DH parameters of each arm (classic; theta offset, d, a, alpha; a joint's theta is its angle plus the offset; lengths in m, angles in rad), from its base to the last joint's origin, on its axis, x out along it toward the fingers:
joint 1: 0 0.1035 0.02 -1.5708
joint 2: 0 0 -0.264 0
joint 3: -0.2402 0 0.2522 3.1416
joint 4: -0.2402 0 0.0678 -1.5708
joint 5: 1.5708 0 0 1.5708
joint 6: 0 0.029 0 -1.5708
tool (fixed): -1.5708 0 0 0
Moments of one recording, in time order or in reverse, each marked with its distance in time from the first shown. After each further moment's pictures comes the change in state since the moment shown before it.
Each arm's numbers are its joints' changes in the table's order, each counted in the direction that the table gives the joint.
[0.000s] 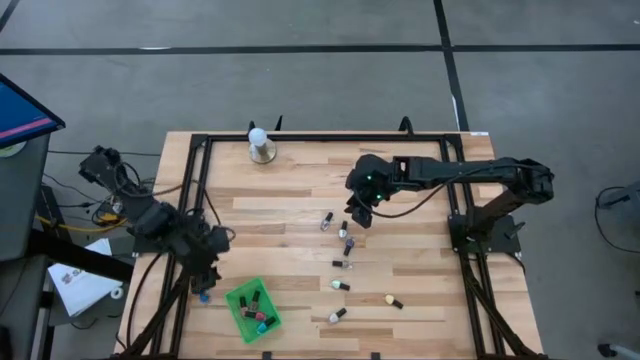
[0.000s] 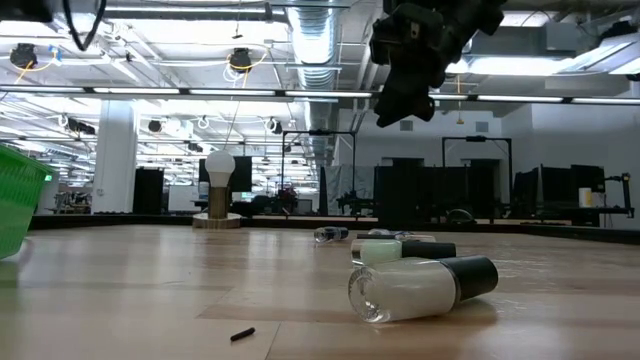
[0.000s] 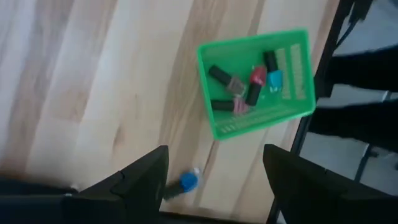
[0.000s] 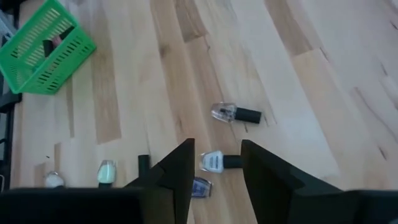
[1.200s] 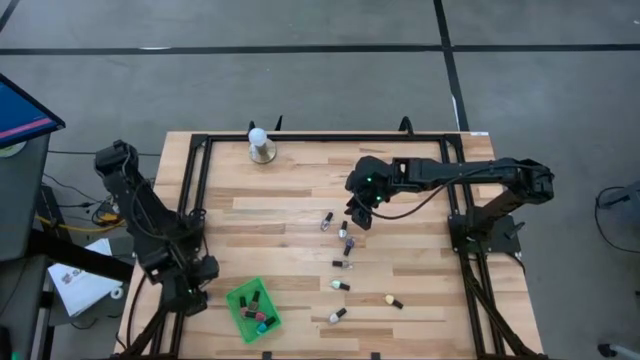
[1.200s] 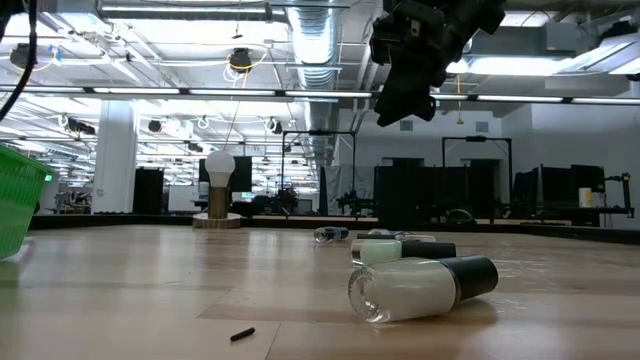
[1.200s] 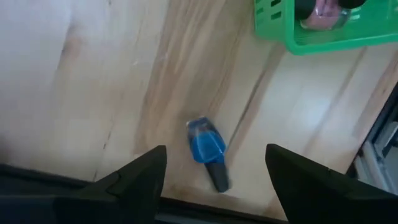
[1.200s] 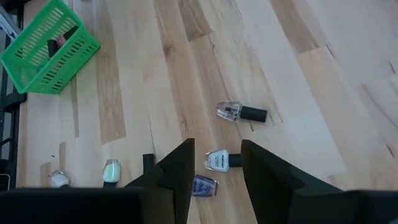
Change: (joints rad) left arm -0.384 0.046 0.450 0.397 0.018 -0.445; right arm 0.013 0.000 0.000 0.001 -0.001 0.018
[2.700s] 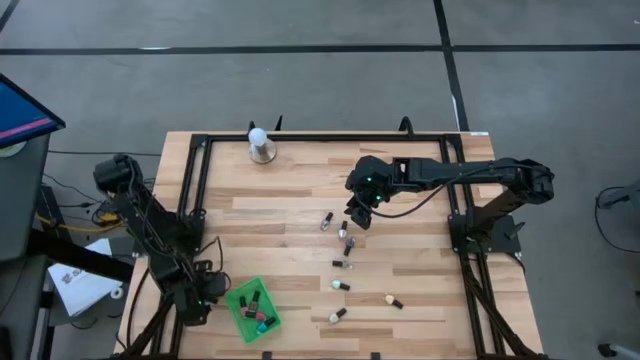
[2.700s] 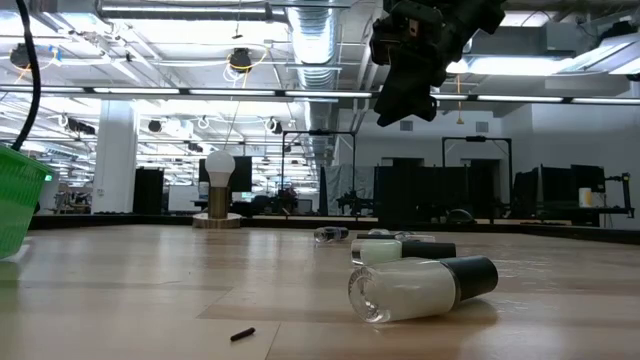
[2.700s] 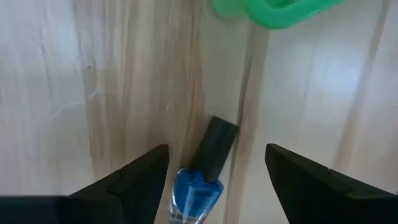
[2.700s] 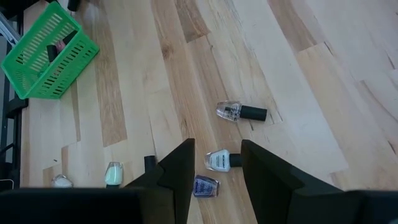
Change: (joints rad) left arm 0.001 0.244 0.089 0.296 -0.029 0.289; right arm 0.000 -0.001 0.000 0.000 0.000 0.027
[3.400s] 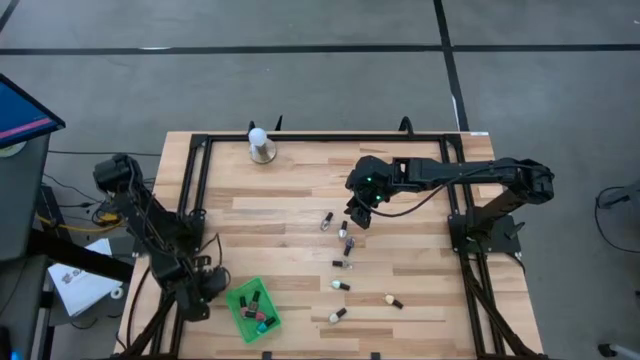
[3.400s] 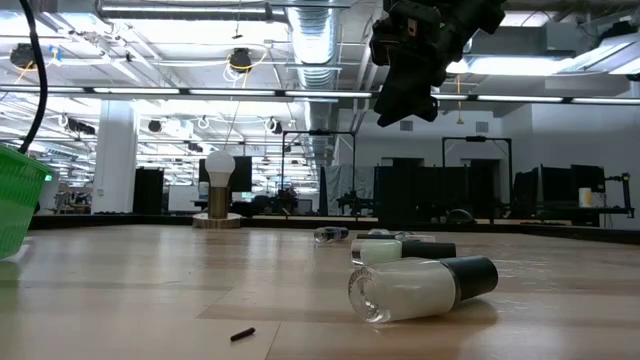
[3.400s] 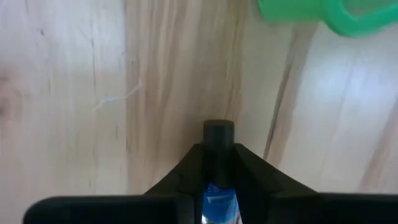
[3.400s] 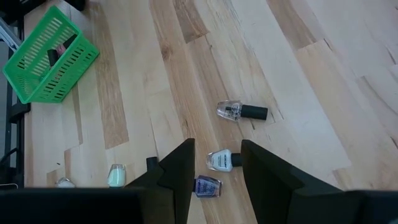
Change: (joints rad) left arm 0.022 -0.009 0.010 -0.043 0.026 -0.040; right arm 0.000 0.000 0.000 0.000 0.000 0.026
